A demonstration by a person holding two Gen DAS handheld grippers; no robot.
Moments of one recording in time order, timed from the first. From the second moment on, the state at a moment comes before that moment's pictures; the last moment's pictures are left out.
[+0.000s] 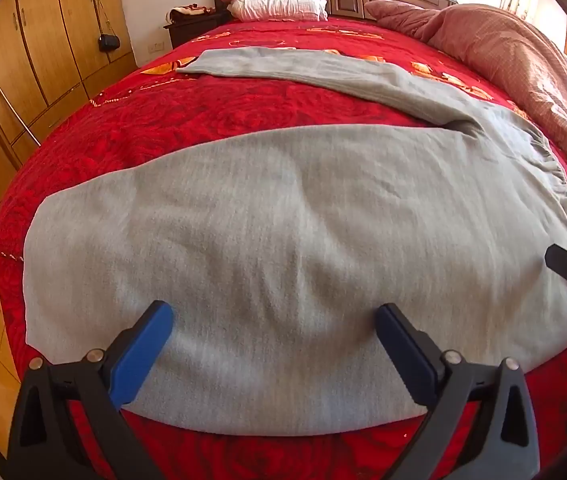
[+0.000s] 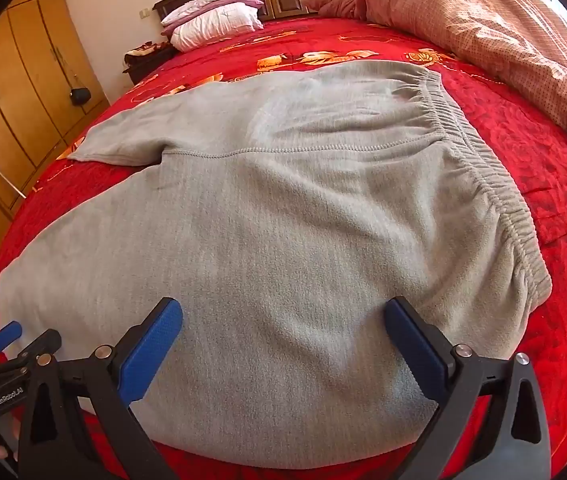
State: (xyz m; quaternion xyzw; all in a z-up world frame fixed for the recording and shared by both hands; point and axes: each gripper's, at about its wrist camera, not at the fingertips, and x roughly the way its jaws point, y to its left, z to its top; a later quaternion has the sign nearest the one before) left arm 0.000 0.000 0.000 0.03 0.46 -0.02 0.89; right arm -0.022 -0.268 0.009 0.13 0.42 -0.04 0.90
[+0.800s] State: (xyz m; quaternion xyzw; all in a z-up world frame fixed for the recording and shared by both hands) left arm 0.001 -0.001 0.000 0.03 0.46 -0.02 0.89; right arm -0.021 -0.267 0.009 0.13 0.43 -0.04 0.89
